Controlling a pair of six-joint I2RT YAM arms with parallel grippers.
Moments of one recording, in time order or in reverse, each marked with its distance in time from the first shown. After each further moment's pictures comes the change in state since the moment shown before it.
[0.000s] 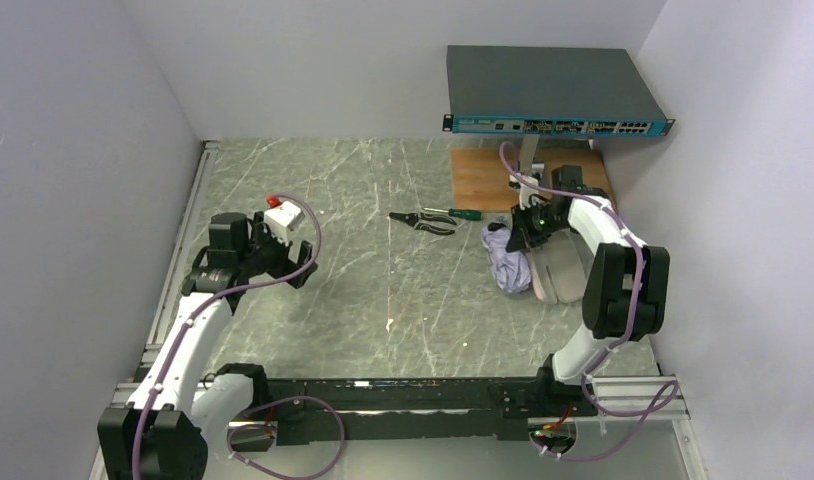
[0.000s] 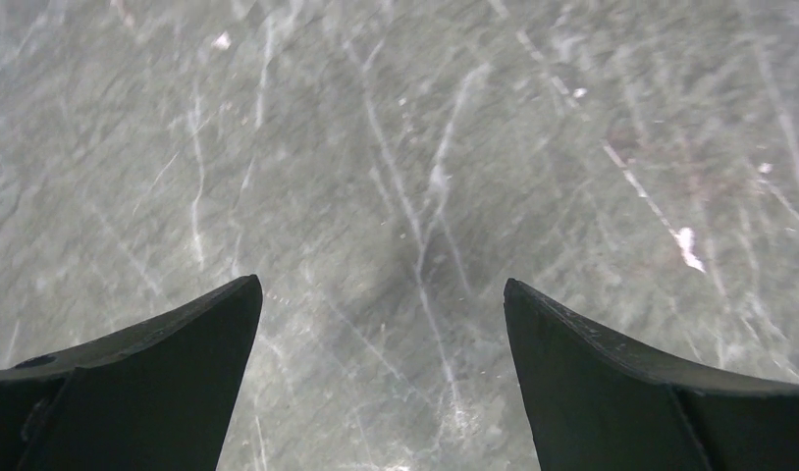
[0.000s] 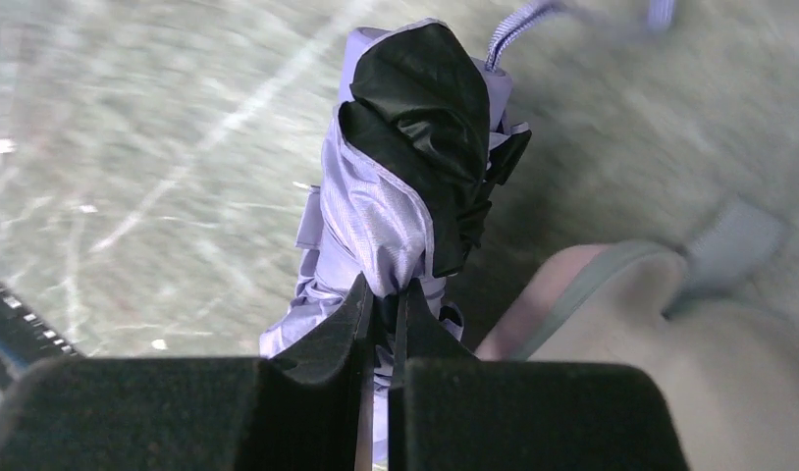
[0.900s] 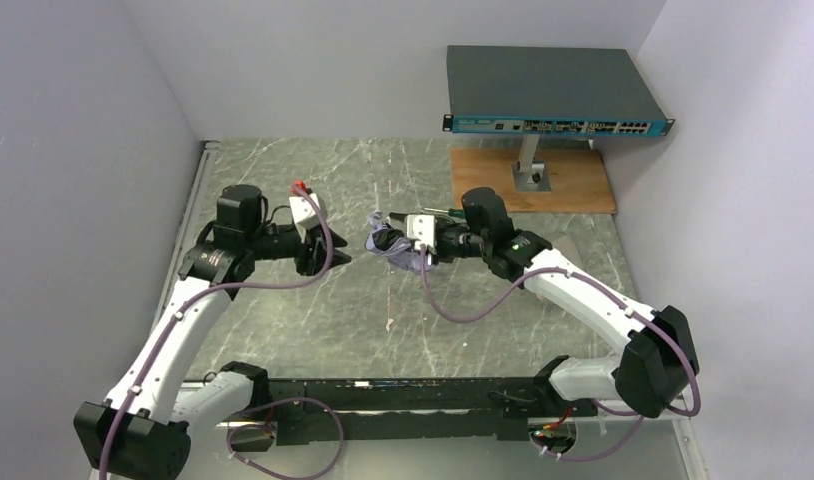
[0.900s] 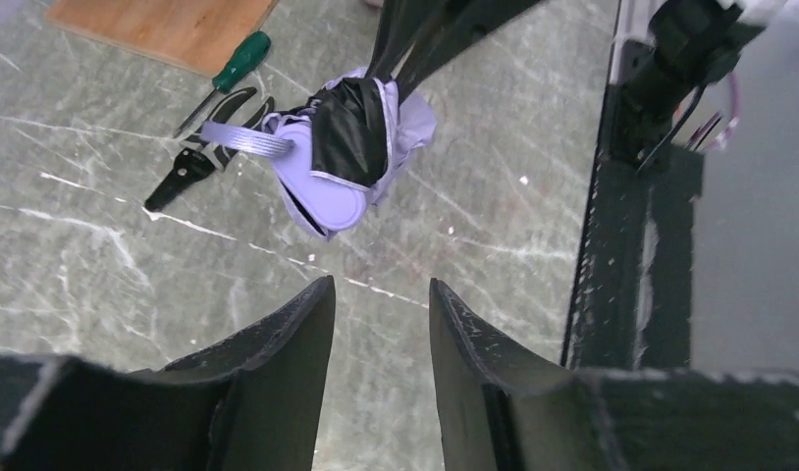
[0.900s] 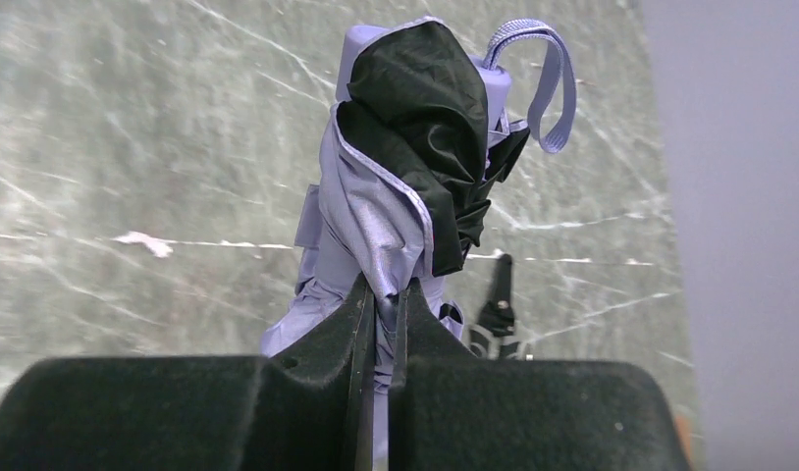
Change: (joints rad) left arm -0.210 0.040 0.283 -0.113 0.504 0.122; right arm 0.731 -0.396 -0.177 0.521 -0.112 -0.306
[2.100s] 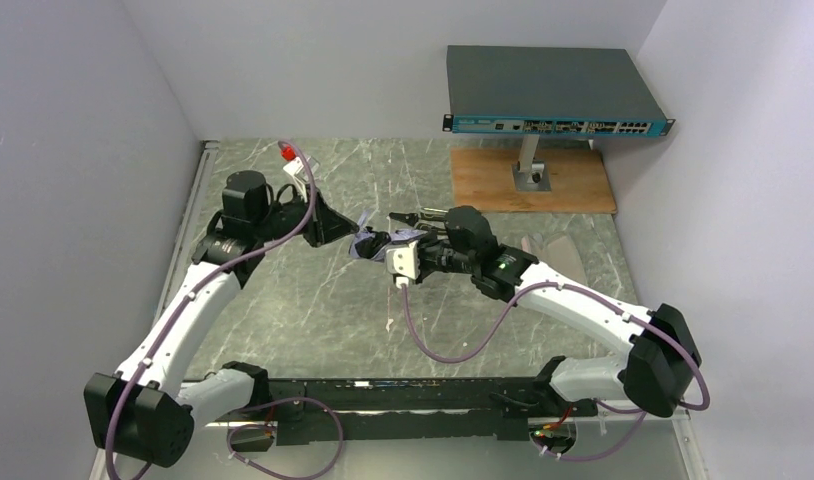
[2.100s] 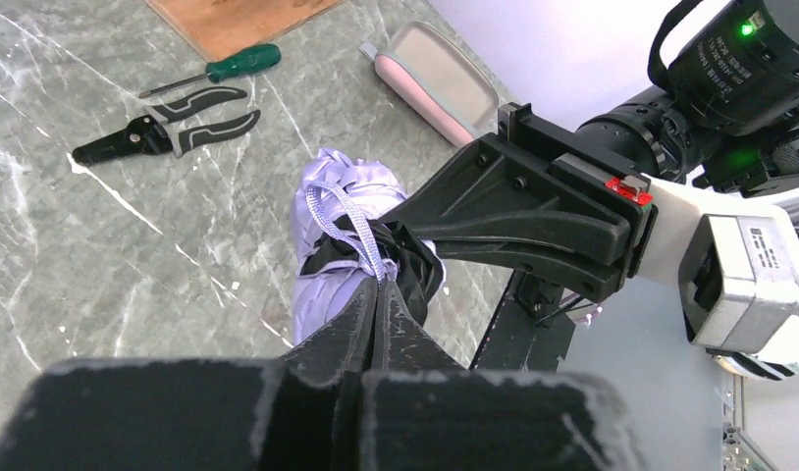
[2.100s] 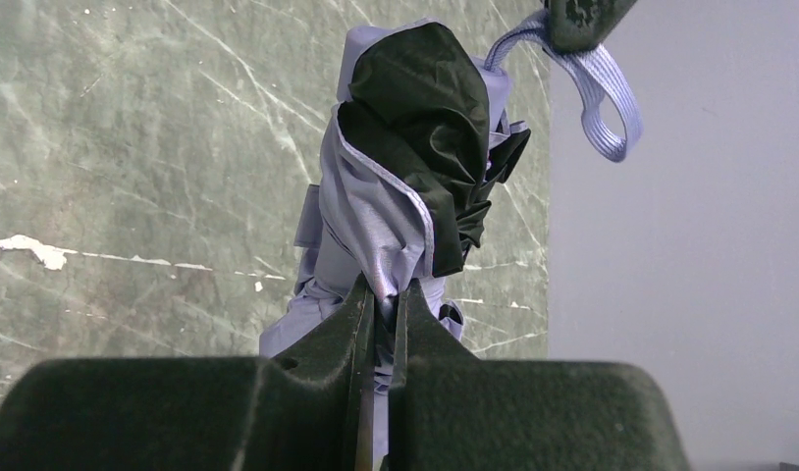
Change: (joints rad) left arm 0.000 0.112 -0.006 0.324 -0.104 -0.746; right arm 0.172 -0.028 -0.088 0.179 0.218 -0.252
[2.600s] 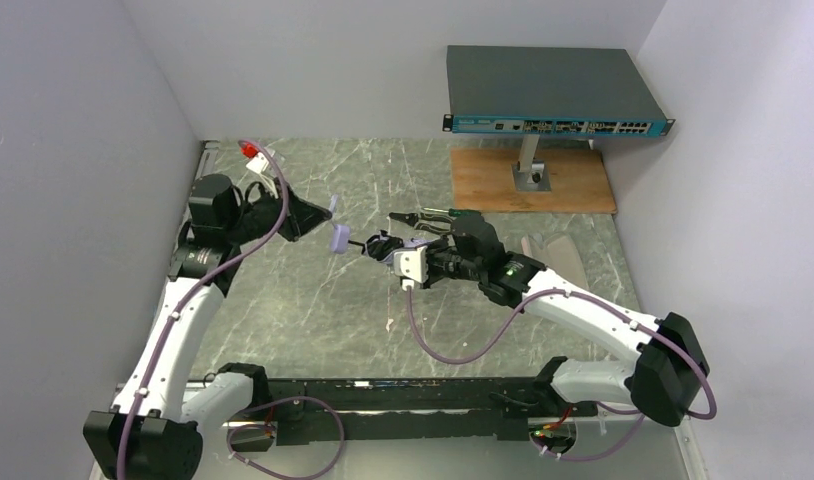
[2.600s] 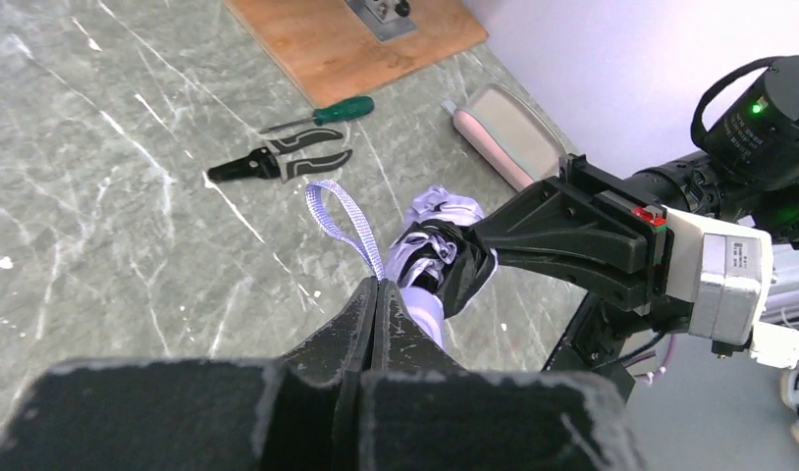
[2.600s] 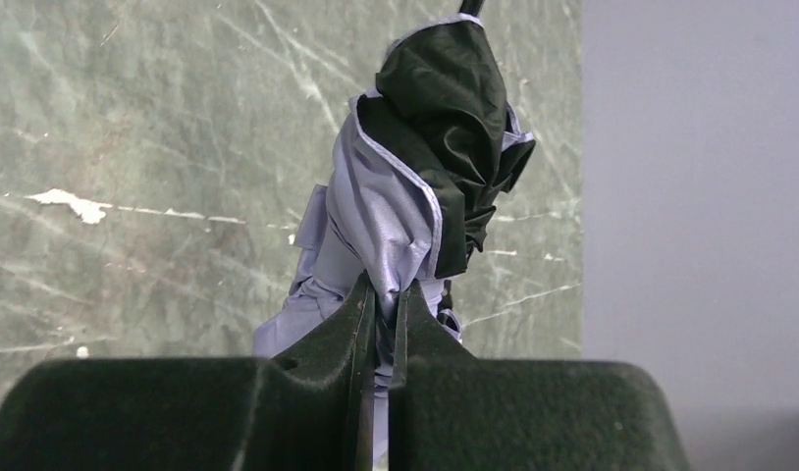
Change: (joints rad) left arm 0.145 -0.112 0.000 -0.050 -0.056 0.043; right arm -0.007 -0.059 -0.069 -0.025 0.060 0.028
